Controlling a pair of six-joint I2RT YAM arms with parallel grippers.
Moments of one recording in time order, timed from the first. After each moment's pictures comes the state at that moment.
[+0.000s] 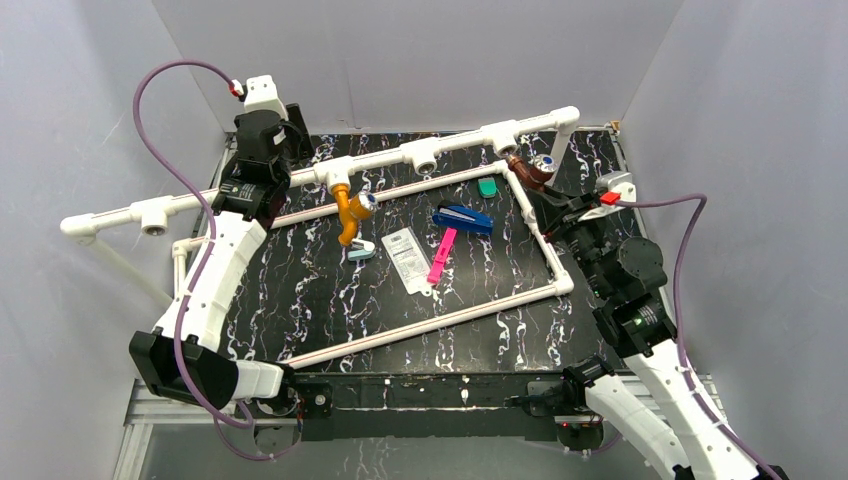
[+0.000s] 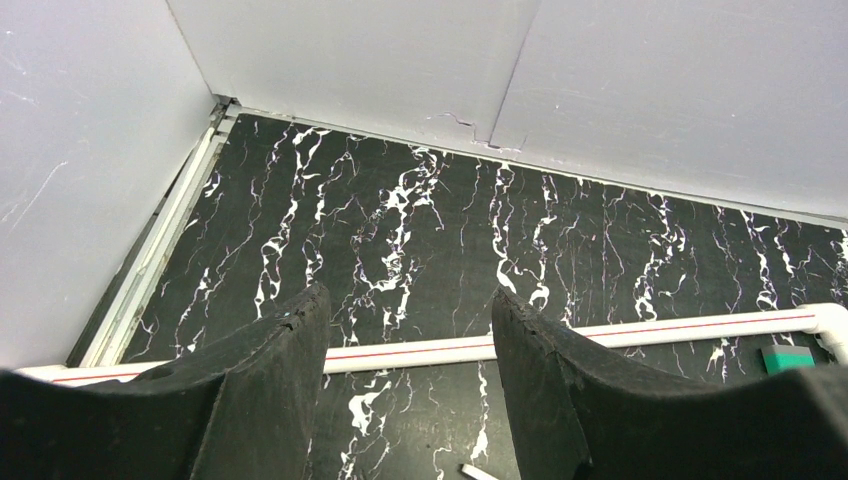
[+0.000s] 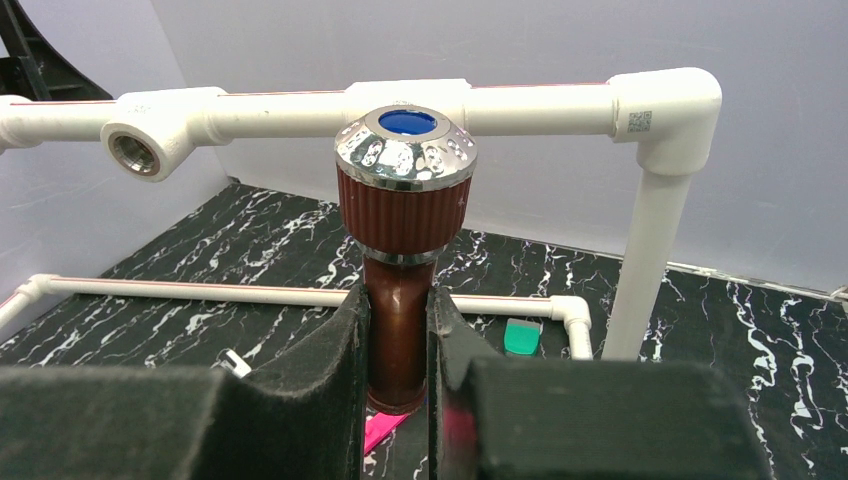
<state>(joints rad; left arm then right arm) -0.24 1.33 1.40 -0.34 -0.40 -0.17 0.46 0.60 0.76 0.06 0.01 0.11</state>
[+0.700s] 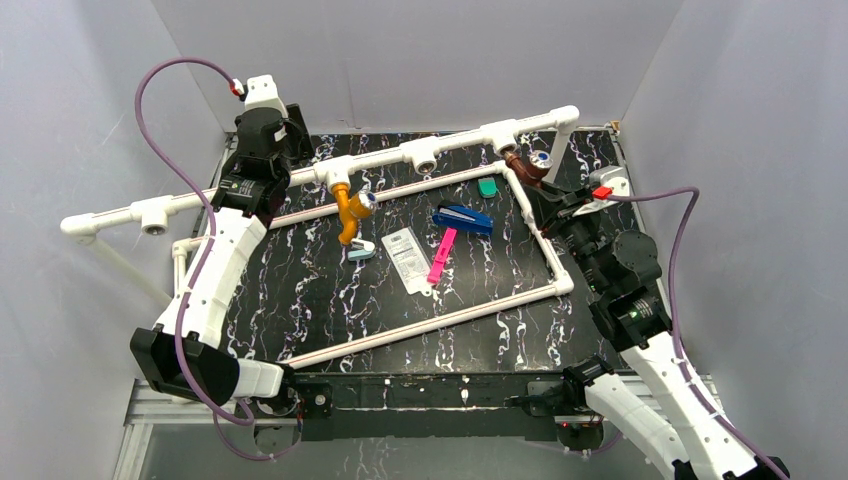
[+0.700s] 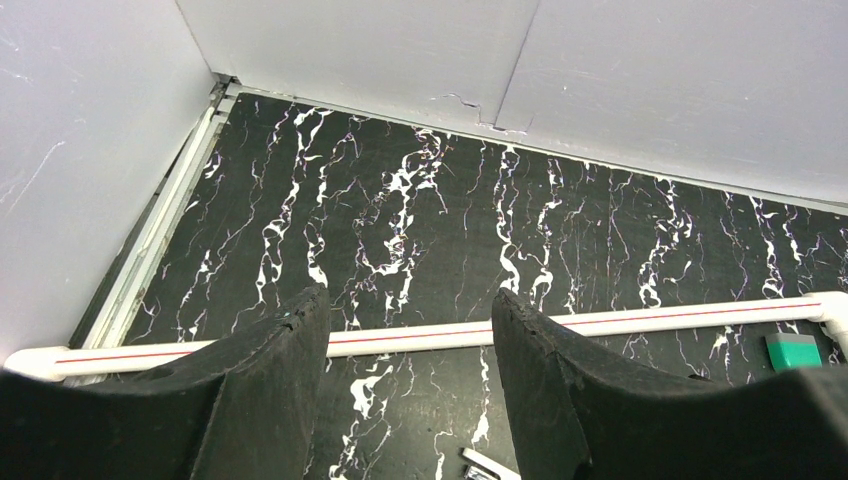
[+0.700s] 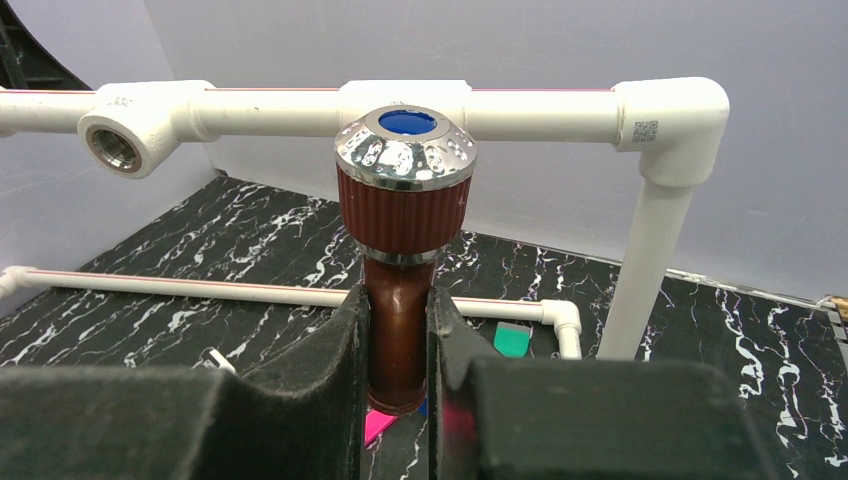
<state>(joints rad) -0.24 1.35 1.43 -0.40 -0.40 -0.19 0.46 0.64 0.77 0.09 0.01 0.07</state>
